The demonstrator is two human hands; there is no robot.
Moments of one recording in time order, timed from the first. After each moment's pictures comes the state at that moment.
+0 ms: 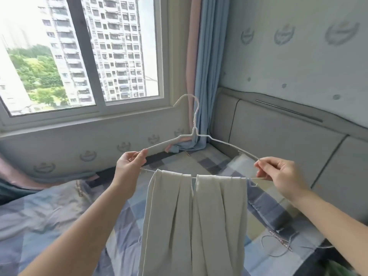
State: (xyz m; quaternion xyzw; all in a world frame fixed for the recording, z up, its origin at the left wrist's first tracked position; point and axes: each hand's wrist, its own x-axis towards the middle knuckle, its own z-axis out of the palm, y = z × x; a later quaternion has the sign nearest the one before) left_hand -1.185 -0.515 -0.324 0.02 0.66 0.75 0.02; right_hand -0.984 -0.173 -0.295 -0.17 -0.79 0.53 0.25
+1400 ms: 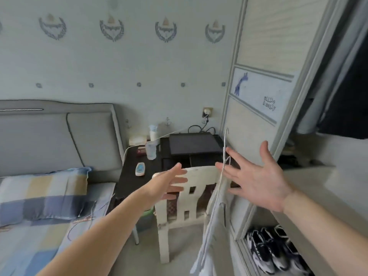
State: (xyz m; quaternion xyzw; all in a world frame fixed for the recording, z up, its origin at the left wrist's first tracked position) left_hand -0.503 -0.111 -0.318 0.55 0.51 0.27 0.60; right_hand -0.228 -0.157 -0.262 -0.31 -0.46 0.74 0.38
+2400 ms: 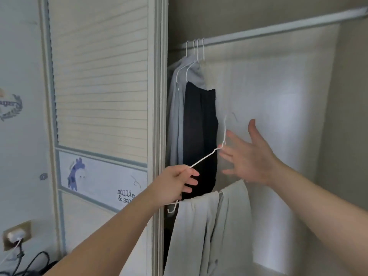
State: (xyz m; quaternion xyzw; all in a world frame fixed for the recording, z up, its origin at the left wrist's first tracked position) left_hand -0.101 0.130 -0.111 0.84 0.07 0.20 0.49; right_hand 0.045 -0.050 -0.050 -0.54 -0.36 0.31 0.70
